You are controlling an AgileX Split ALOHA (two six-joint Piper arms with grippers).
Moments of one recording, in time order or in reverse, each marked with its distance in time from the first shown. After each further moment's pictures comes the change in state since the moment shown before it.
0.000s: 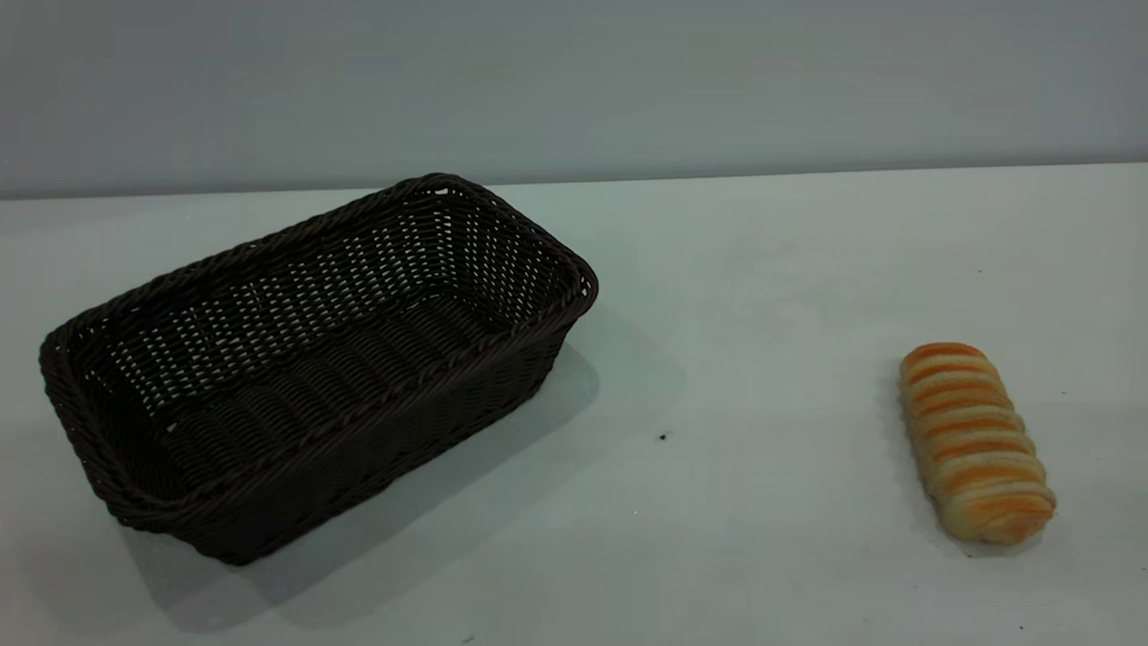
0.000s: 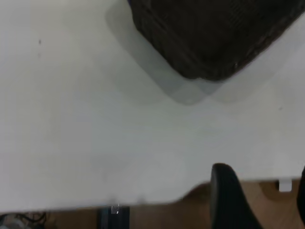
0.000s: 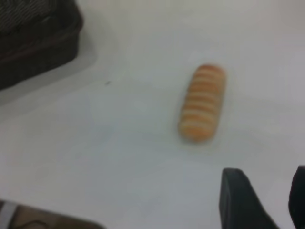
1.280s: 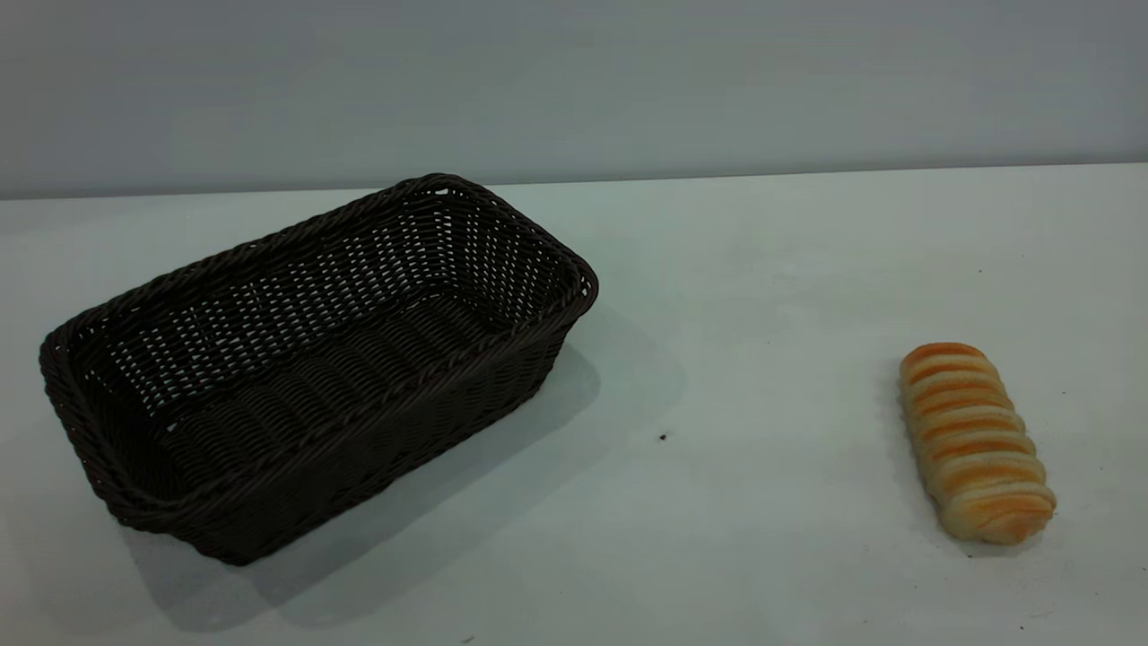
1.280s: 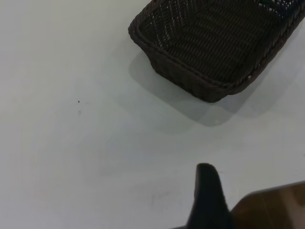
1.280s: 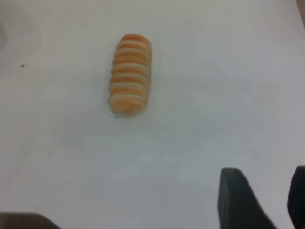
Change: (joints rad) left arm 0.017 -0.358 0.006 0.027 0.158 0.236; right arm -0.169 -0.101 0.017 -0.083 0.145 0.000
